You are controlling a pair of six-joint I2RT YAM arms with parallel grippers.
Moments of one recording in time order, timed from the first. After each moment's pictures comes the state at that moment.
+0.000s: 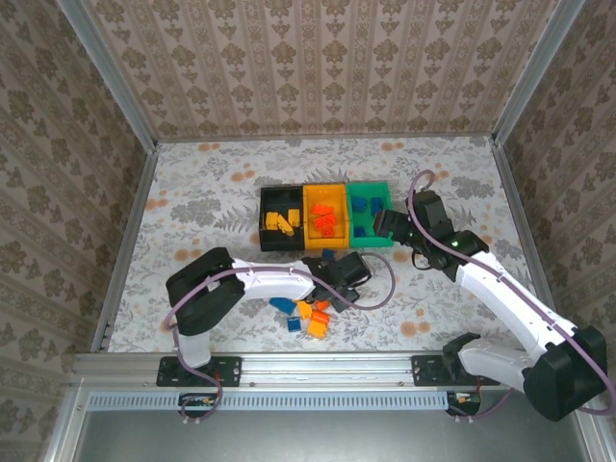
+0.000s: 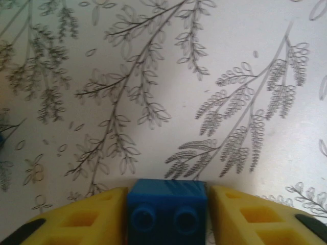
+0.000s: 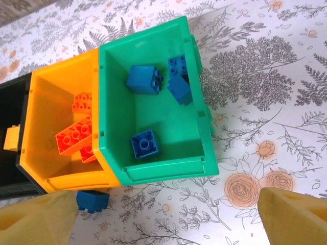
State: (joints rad) left arm -1.19 1.85 1.09 -0.38 -0.14 -0.12; right arm 0.40 1.10 0.87 -0.51 0.15 0.60
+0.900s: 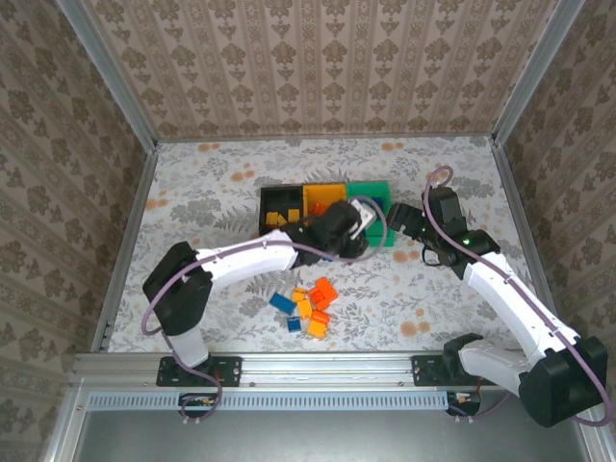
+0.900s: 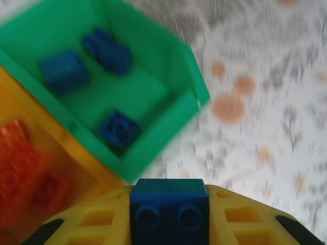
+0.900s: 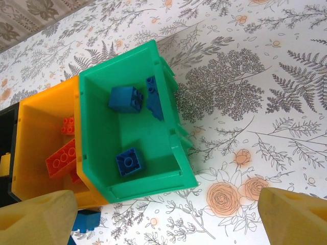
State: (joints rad) left arm -1.01 1.77 1.31 -0.26 -0.05 -0.15; right arm 0.29 1.08 0.87 -0.52 0.12 0.60
